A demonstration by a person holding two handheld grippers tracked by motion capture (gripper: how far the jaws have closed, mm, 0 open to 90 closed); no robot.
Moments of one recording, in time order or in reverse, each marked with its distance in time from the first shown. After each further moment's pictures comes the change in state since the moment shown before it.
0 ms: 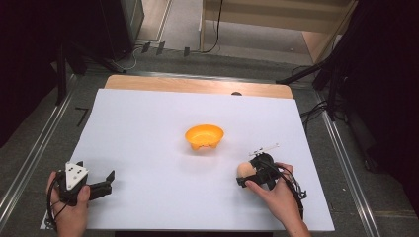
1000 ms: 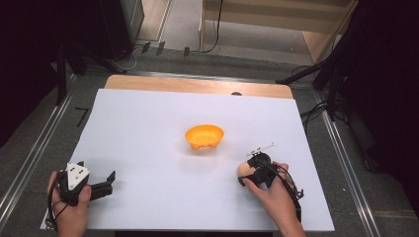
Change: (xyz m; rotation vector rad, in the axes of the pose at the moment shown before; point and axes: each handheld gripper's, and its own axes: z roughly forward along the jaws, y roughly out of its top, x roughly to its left) left arm -0.002 0.000 0.001 0.003 0.005 0.018; right arm 0.007 0.004 0.001 0.047 -0.080 -0.013
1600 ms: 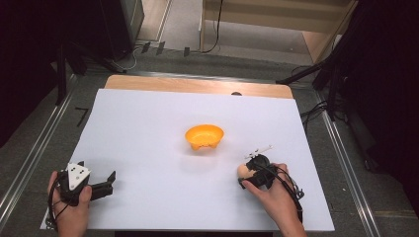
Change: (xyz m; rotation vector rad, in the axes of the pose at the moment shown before) left arm 0.000 0.000 0.000 0.003 0.000 0.007; right arm 0.003 -0.004 0.001 -0.012 -0.021 -0.074
